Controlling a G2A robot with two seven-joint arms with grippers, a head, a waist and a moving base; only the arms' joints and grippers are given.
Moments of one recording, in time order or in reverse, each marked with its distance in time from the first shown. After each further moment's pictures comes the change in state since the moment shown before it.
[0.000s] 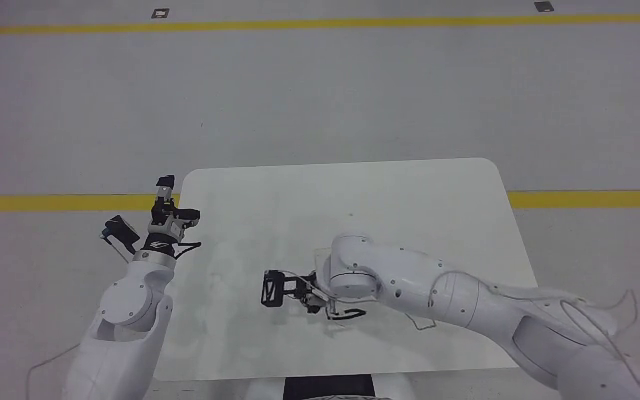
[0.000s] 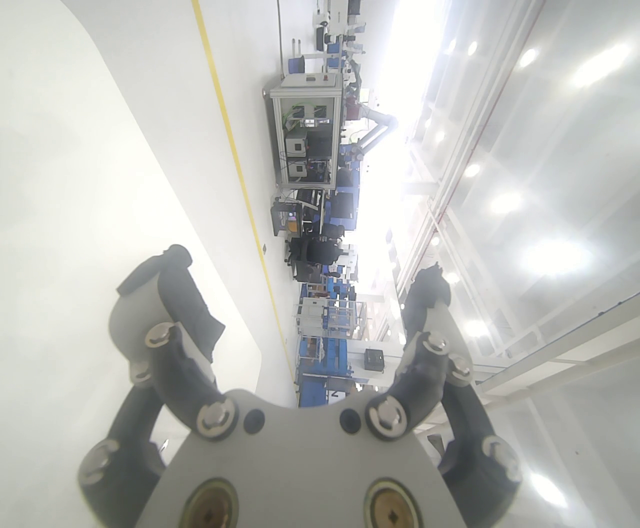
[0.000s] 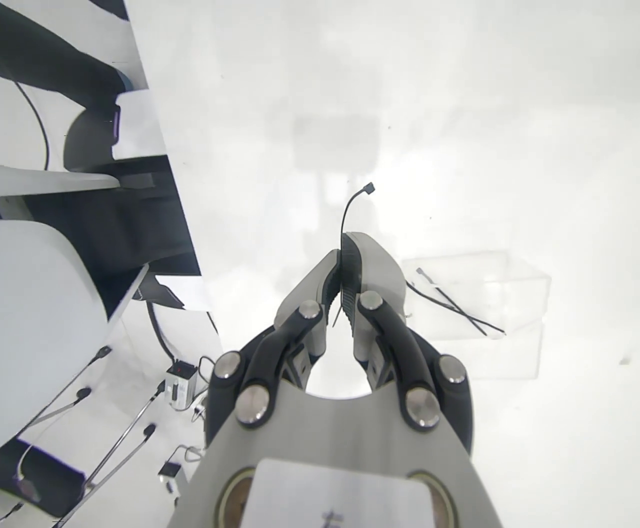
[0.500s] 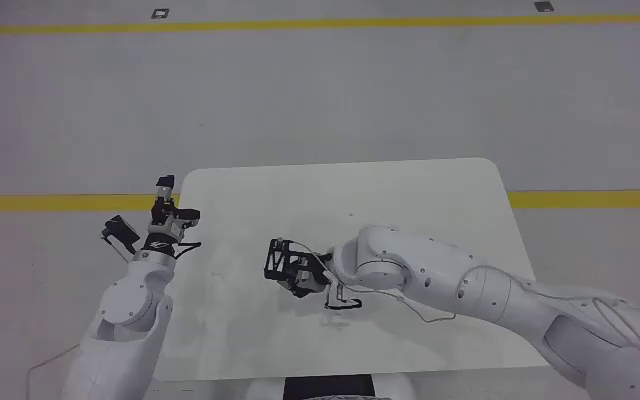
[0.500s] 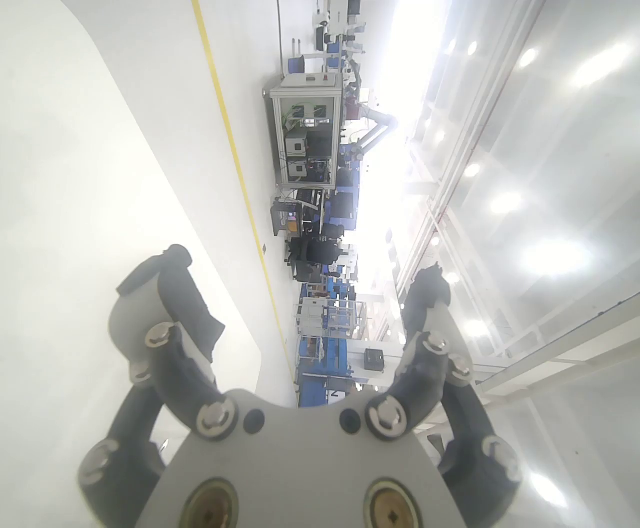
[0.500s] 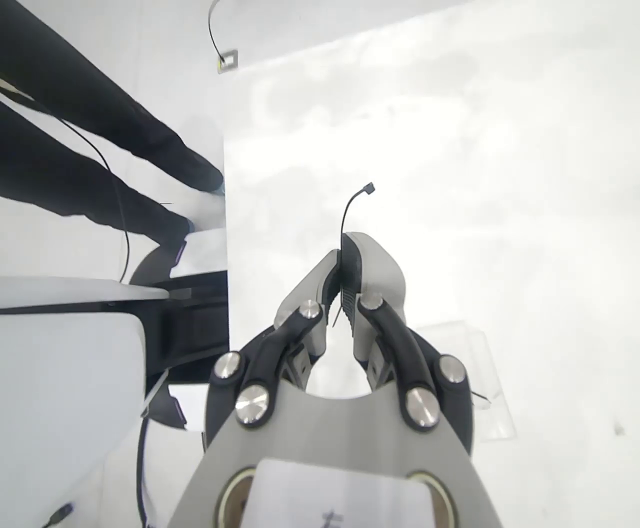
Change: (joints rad) left arm 0.000 0.000 0.000 0.000 0.000 0.000 0.000; right arm 0.033 0.127 0.000 -0.055 0.116 0.000 -0.449
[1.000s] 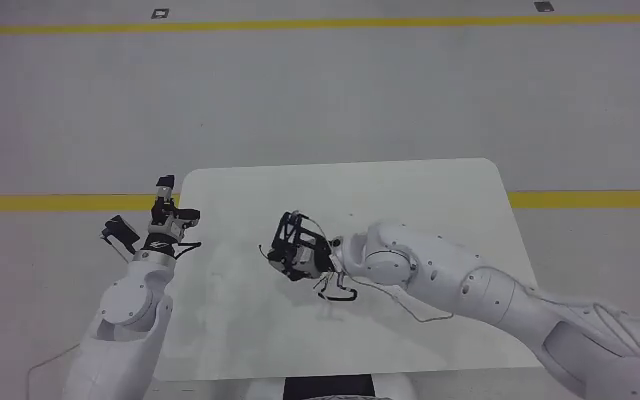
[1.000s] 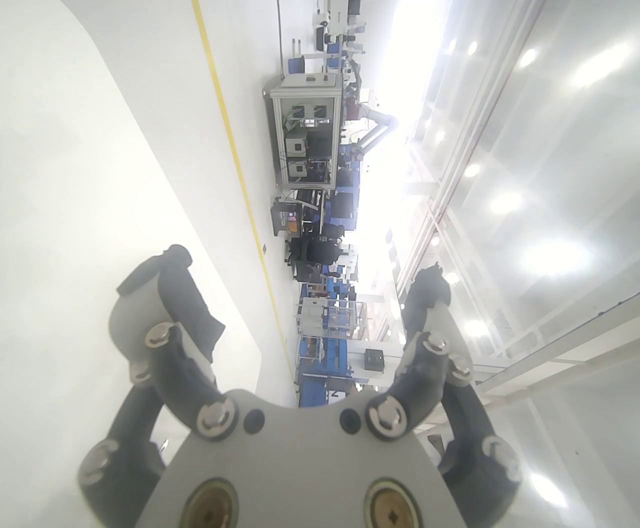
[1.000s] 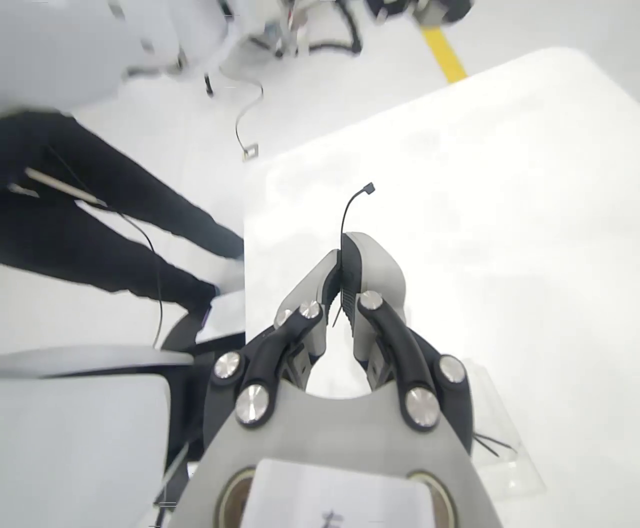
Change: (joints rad) left arm 0.000 0.000 0.000 0.000 0.000 0.000 0.000; right arm -0.085 0.017 0.116 0.052 0.130 0.000 -0.223
